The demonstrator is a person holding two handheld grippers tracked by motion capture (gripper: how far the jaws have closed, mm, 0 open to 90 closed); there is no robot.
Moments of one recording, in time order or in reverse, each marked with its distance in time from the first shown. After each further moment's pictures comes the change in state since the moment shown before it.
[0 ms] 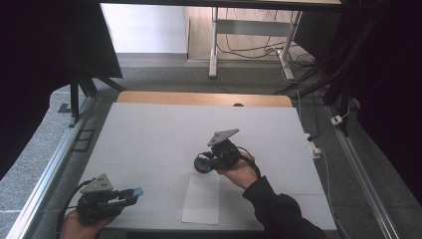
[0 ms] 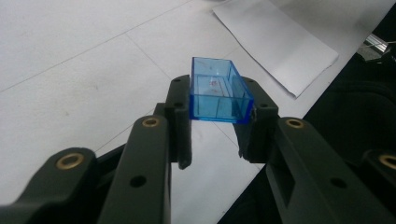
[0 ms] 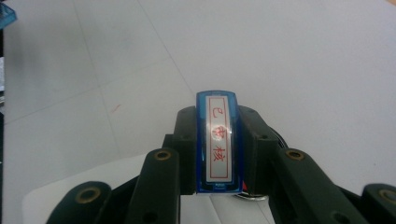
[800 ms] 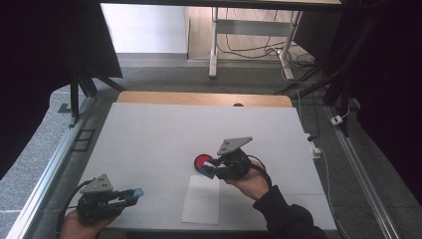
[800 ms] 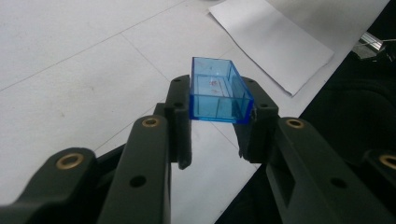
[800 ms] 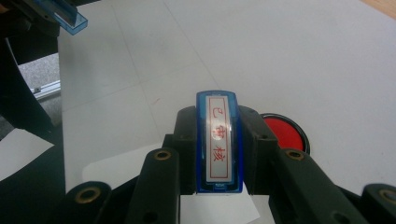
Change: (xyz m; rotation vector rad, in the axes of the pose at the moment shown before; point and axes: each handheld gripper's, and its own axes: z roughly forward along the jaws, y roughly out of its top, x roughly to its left) left arm 0.000 0.000 0.000 0.001 -0.014 0.007; right arm 0.024 -0.012 -0.039 -0.059 0.046 -0.027
